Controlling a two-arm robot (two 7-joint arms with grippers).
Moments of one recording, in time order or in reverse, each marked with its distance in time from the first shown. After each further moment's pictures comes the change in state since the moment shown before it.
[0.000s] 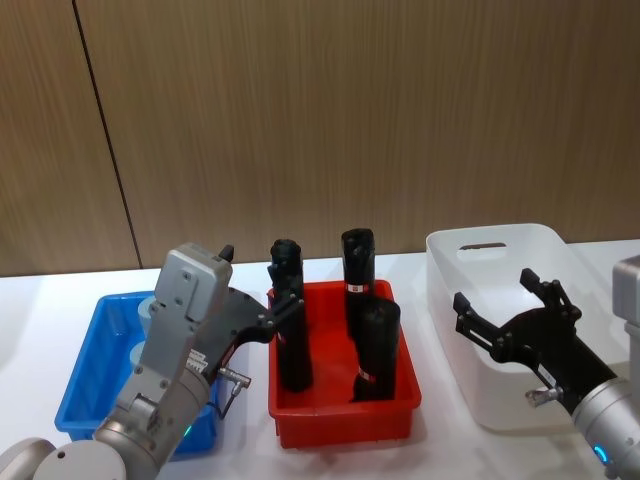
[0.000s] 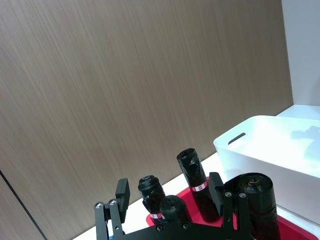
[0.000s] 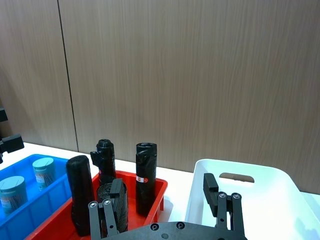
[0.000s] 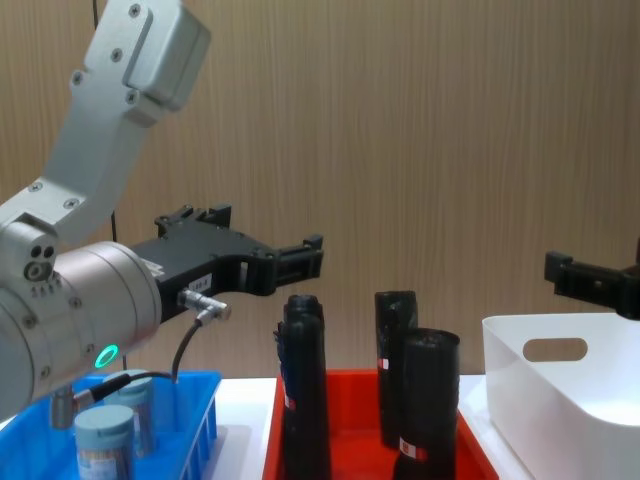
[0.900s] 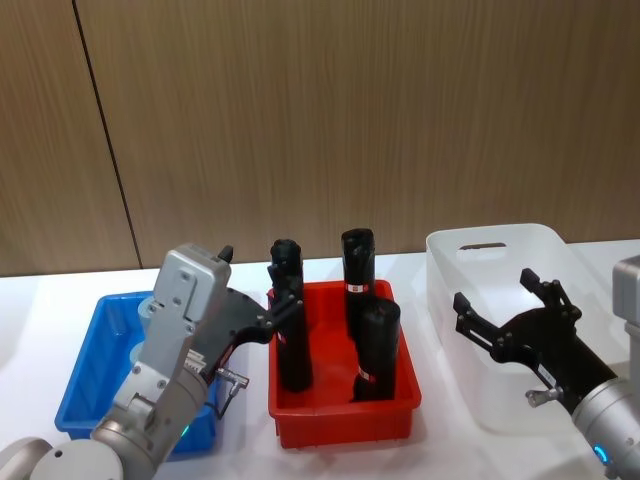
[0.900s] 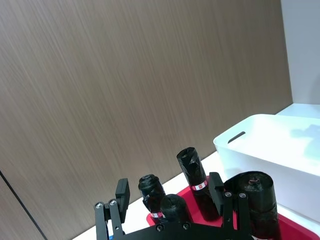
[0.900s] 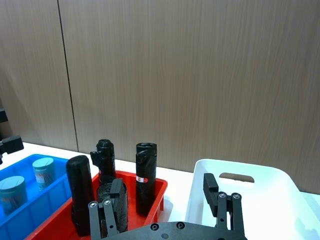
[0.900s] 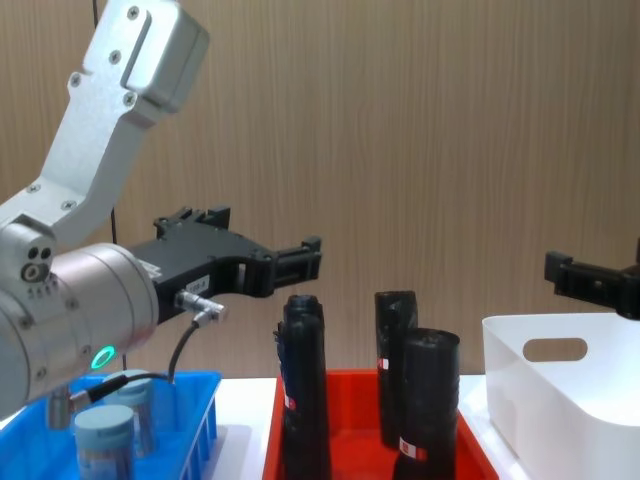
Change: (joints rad) left arm -0.001 0.003 -0.004 0.004 0.000 -0.001 -0.010; right arm 0.000 0.000 0.000 0.000 0.000 0.000 0.000
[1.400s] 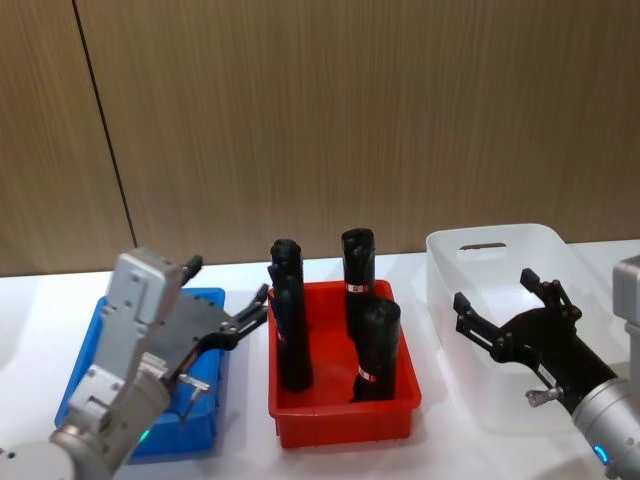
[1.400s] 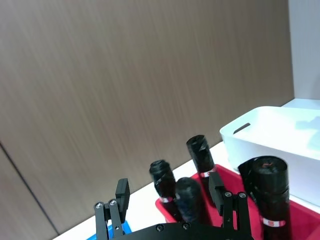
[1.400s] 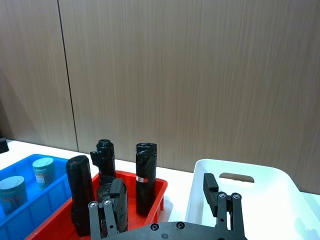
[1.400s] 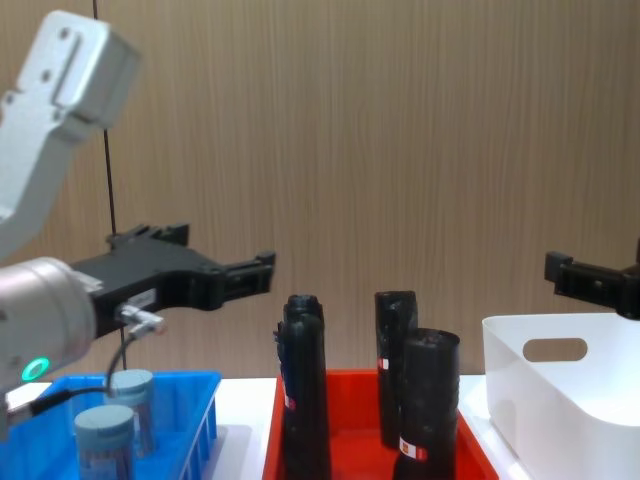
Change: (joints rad) left arm 0.015 0.055 -0.049 0.025 -0.080 -0.023 -0.058; right arm 0.000 0.000 0.000 0.000 0.000 0.000 0.000
